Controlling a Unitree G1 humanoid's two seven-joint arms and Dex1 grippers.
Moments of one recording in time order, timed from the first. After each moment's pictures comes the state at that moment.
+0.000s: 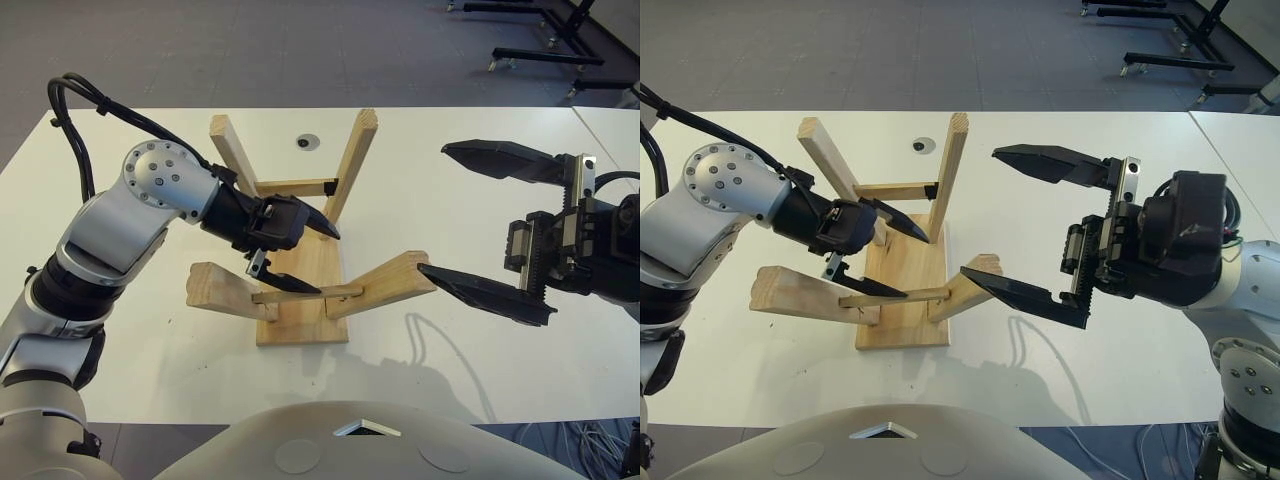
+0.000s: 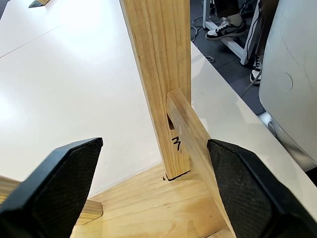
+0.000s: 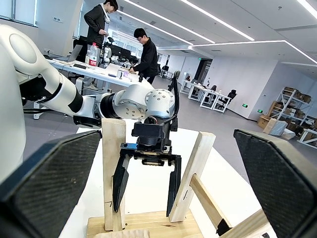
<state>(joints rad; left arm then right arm) -0.62 0.77 -0.38 -0.45 -0.41 0.52 -1.36 0.02 -0.84 -0.43 -0.84 1.16 0.45 0.81</state>
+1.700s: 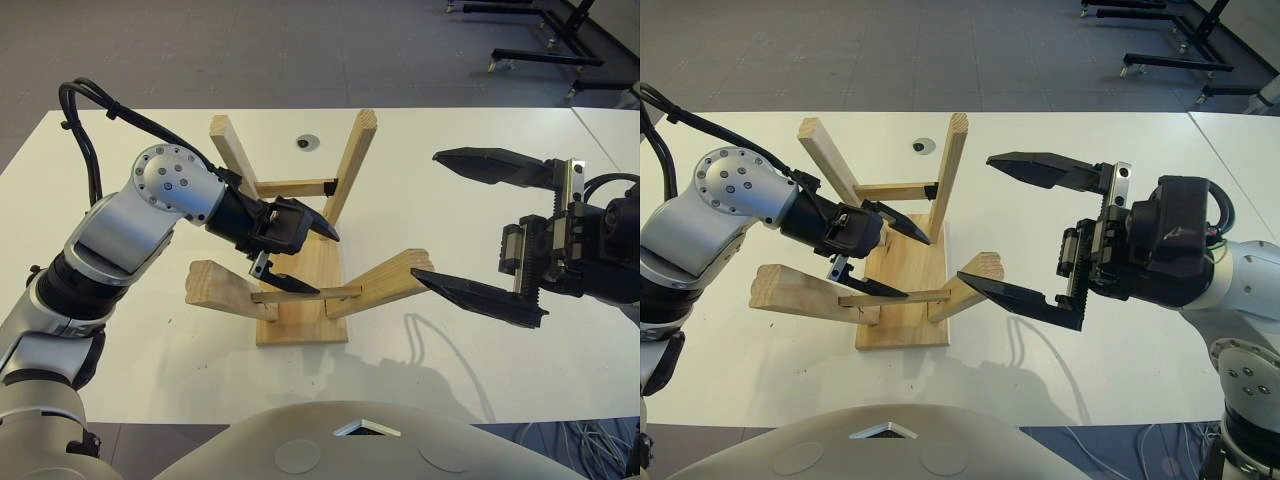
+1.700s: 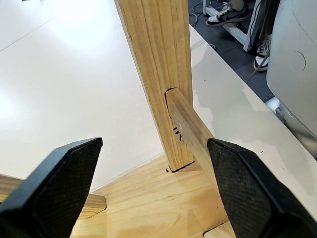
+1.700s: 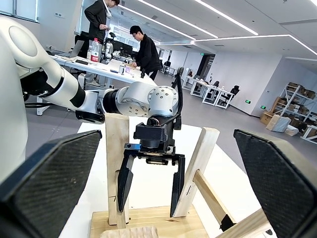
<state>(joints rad) -0.63 0.79 -0.43 -0.43 -0.33 0.45 -1.36 0.03 -0.86 -0.41 -0.85 1.15 0.44 0.81</state>
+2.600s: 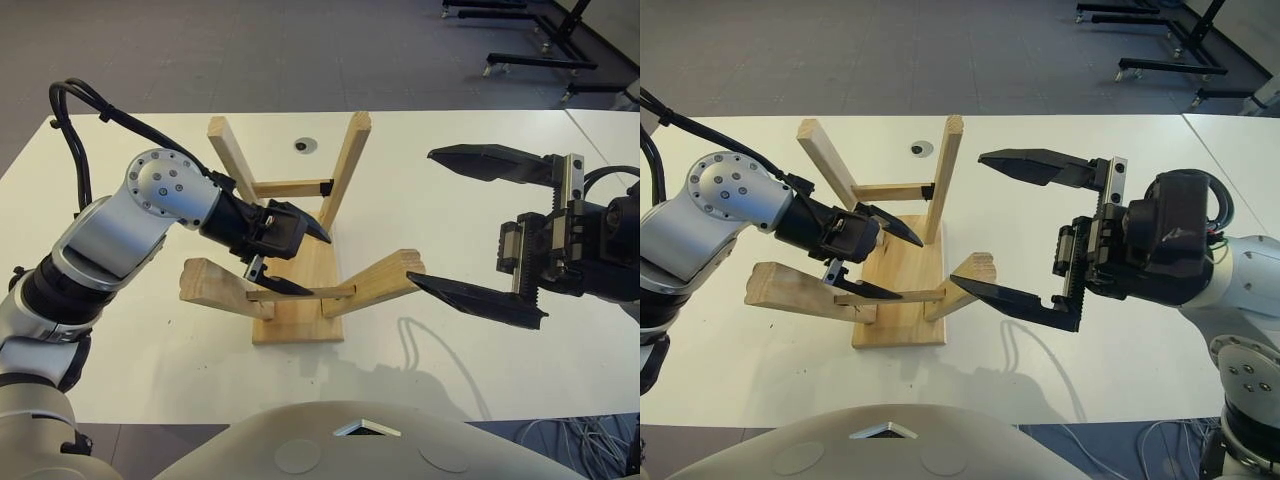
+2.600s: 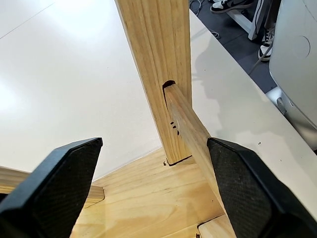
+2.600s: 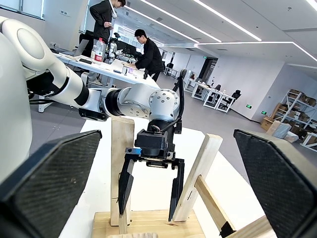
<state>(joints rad) -0.61 0.85 -0.46 -0.45 -0.33 0.46 -1.33 -0.01 -0.87 -0.40 -0.85 1.16 0.44 0.80</state>
